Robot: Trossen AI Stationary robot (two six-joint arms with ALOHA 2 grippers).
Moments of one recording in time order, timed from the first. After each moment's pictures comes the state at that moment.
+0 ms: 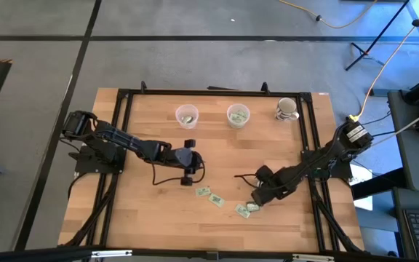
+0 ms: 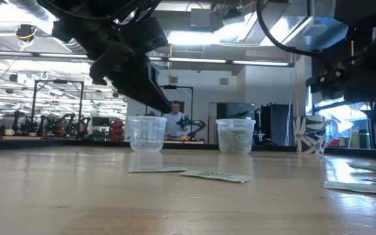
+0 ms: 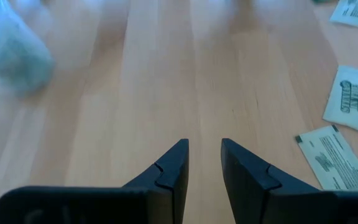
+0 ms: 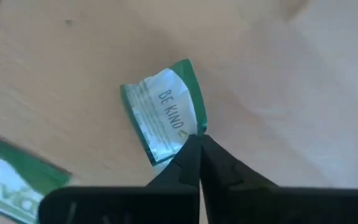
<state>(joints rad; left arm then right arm) -0.14 1.57 0.78 0.06 -0.22 0.04 0.53 1.64 0.86 -0.79 0.13 1.43</state>
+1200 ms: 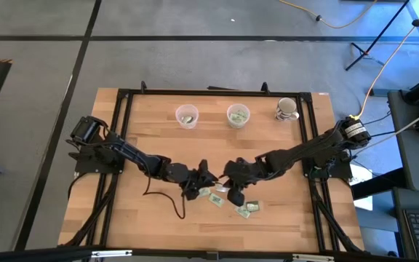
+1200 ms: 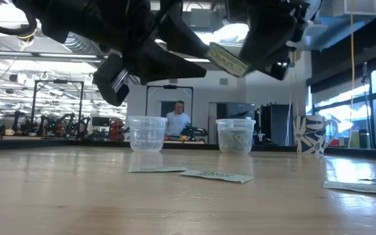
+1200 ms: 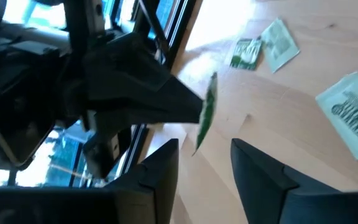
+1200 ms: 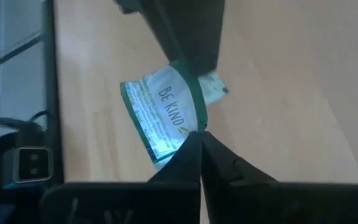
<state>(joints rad) -0.31 1.70 0.78 0.57 -0.26 1.06 0.32 1.63 1.08 -0.30 0.05 0.66</state>
